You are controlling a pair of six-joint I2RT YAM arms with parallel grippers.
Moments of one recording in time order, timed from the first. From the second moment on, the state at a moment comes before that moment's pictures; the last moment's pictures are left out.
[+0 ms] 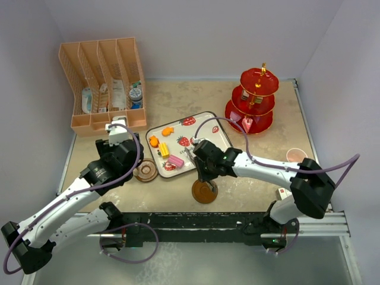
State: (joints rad) left arm -0.75 0.81 0.82 -0.76 -0.96 -0.56; right arm 0.95 1.48 0.93 -0.53 0.08 0.57
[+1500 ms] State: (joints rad) left arm -0.75 0.81 0.82 -0.76 -0.96 -0.56; right arm 1.04 1.43 1.00 -0.55 0.02 0.52
